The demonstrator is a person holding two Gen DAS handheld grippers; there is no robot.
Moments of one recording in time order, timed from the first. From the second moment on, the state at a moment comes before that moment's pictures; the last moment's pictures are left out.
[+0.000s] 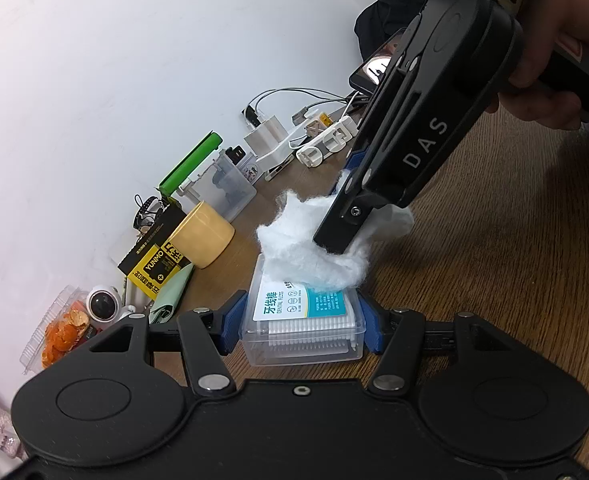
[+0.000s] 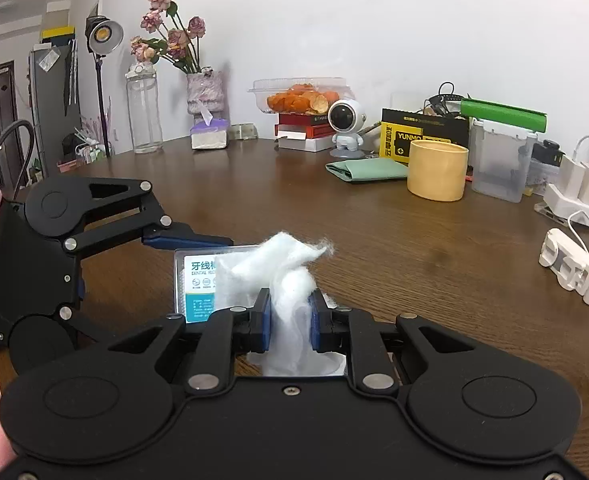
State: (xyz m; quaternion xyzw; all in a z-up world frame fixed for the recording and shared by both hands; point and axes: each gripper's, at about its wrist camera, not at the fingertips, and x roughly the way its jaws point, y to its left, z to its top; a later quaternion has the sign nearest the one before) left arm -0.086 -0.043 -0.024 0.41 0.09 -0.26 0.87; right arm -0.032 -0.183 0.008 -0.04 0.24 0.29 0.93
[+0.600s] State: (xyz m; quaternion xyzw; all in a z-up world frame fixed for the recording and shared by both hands) left arm -0.086 -0.042 -0.024 0.41 0.09 -0.26 0.87; right arm -0.030 -0.183 0.006 -0.04 0.25 0.29 0.92
